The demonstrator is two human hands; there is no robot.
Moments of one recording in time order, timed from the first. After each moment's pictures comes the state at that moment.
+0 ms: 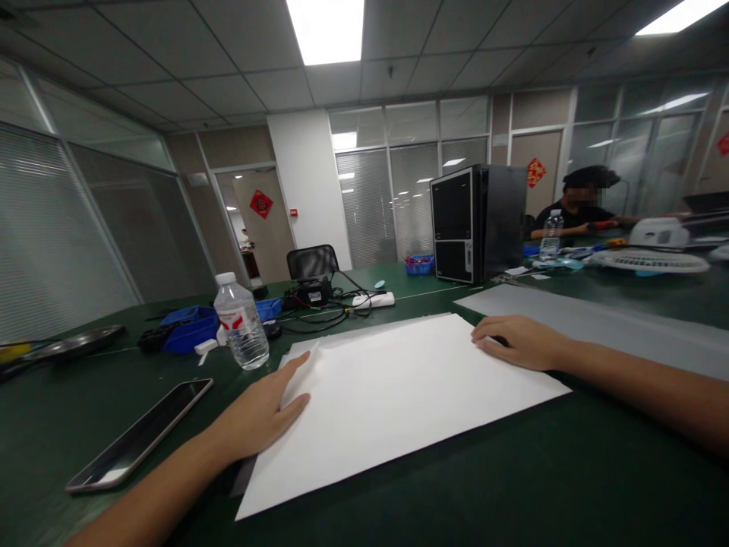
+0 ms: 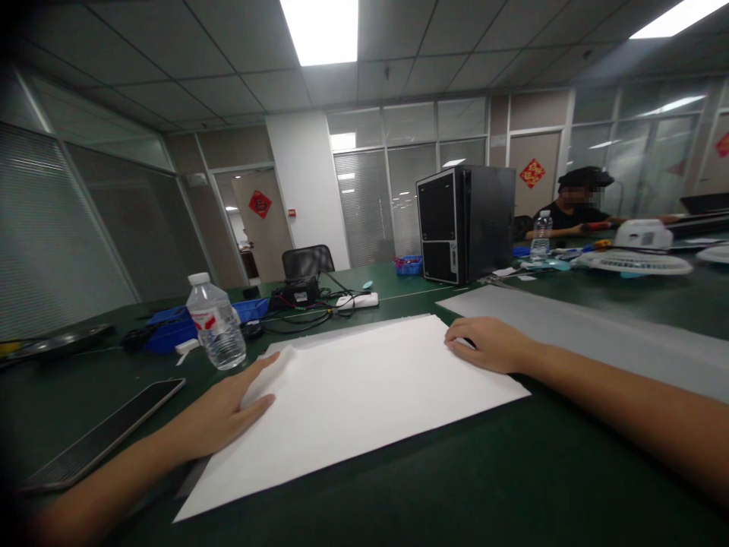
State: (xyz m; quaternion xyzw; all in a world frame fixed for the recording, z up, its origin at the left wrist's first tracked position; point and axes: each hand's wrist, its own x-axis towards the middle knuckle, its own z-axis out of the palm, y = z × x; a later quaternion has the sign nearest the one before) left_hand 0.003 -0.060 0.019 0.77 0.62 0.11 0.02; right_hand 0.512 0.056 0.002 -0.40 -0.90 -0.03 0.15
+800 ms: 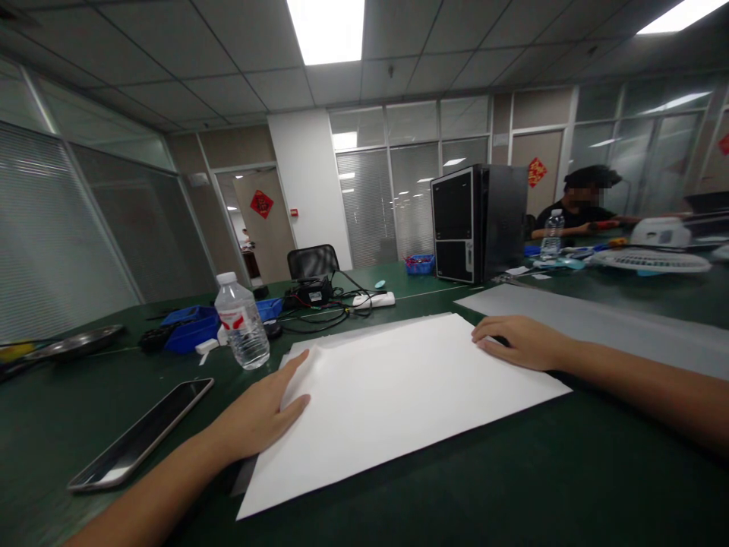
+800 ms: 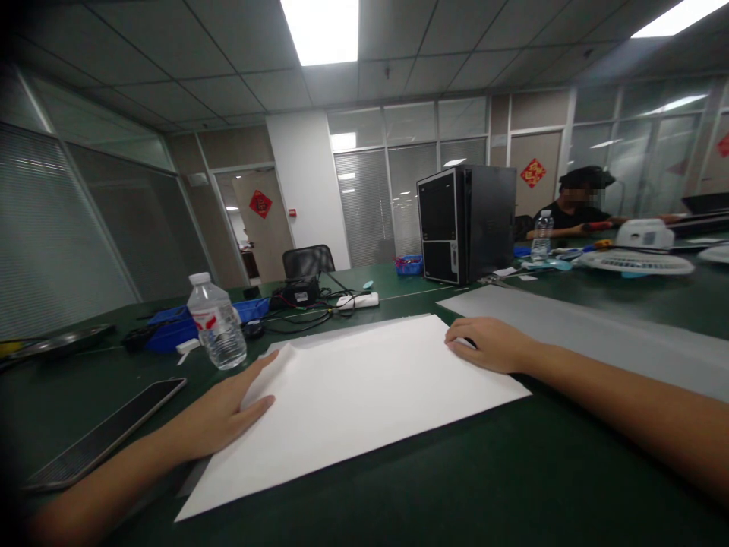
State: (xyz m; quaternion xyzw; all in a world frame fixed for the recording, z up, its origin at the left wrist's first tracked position) left_hand 0.005 -0.063 0.022 0.78 0.62 0.10 0.02; right_hand 0.513 0.058 0.001 -0.39 -0.91 -0.01 0.16
